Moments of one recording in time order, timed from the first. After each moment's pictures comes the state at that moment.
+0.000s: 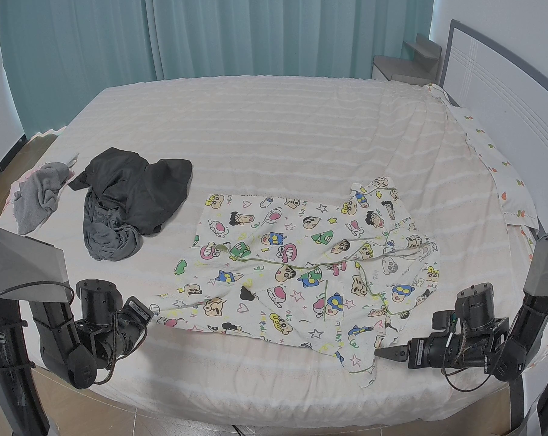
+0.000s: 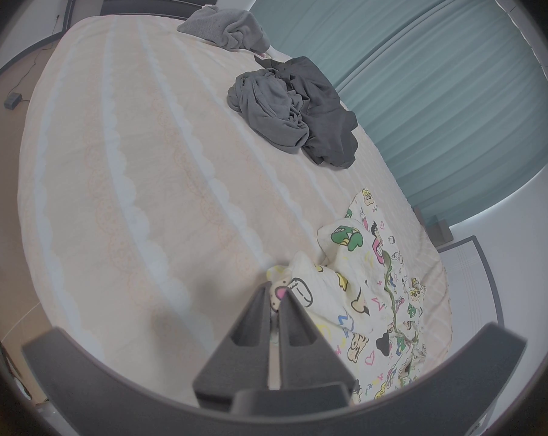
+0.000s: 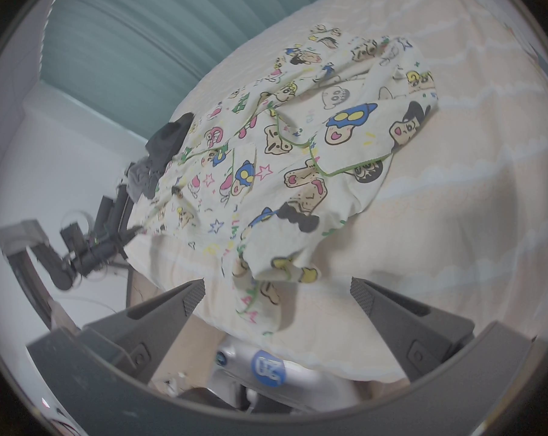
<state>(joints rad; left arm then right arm) -0.17 2.18 -0.27 -1.35 0.13 -1.02 0.33 2.05 -0.21 -1.08 0.28 0.44</state>
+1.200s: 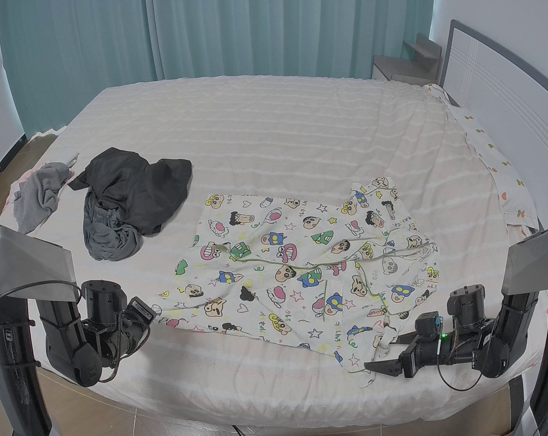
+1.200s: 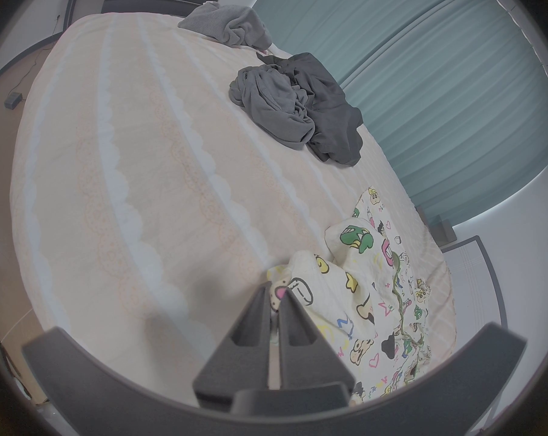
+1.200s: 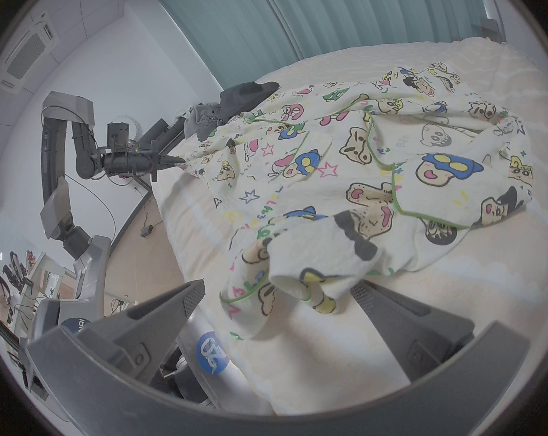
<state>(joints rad) -0.16 2.23 -0.30 -1.36 0.13 -1.02 0.27 2.23 -0.27 -1.21 0.52 -0.10</state>
